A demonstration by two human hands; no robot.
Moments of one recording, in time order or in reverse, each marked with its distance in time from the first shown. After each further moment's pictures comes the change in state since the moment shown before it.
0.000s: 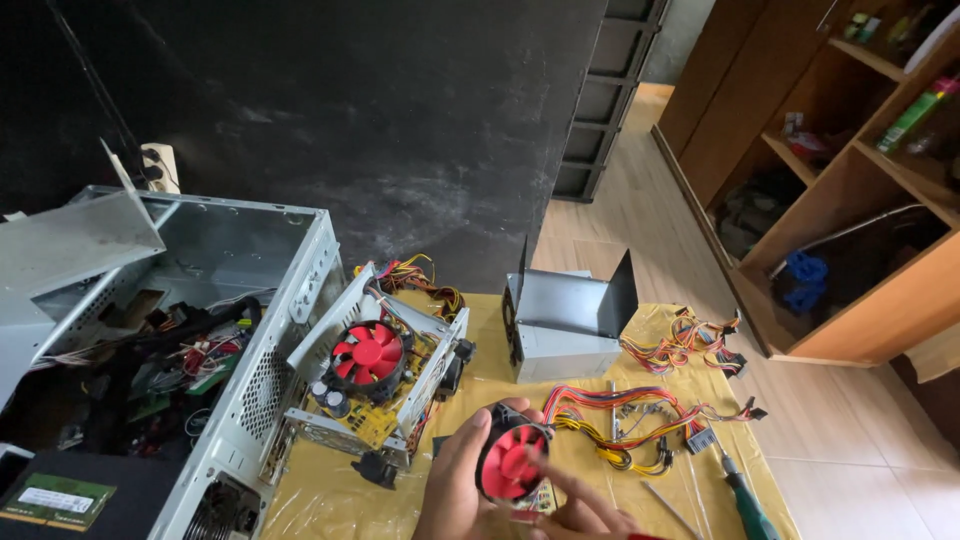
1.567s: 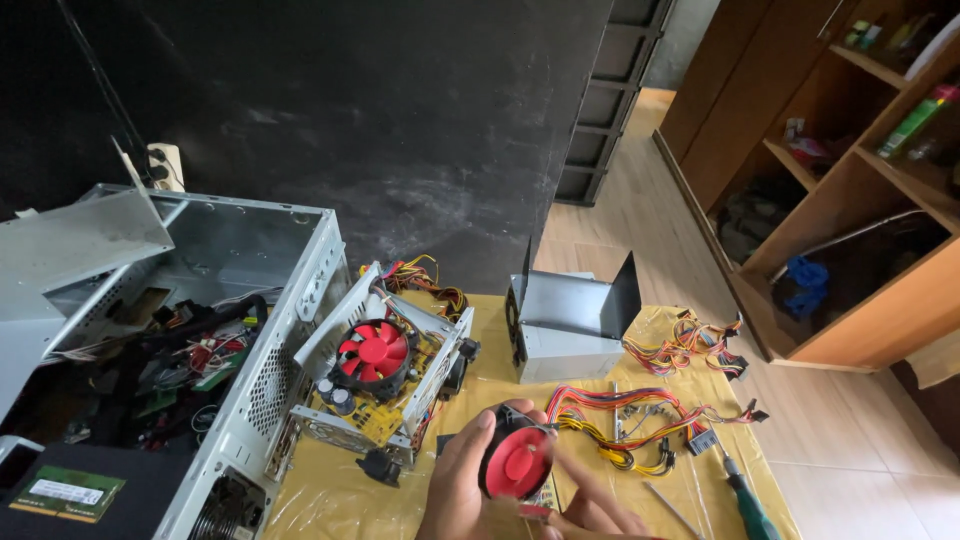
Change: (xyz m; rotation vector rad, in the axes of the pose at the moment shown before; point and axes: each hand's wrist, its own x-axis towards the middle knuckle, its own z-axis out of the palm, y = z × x) left_hand -0.001 0.002 -0.007 0.130 -0.101 0.060; right_hand 0.026 -0.031 -0.049 0.483 -0.384 0.503
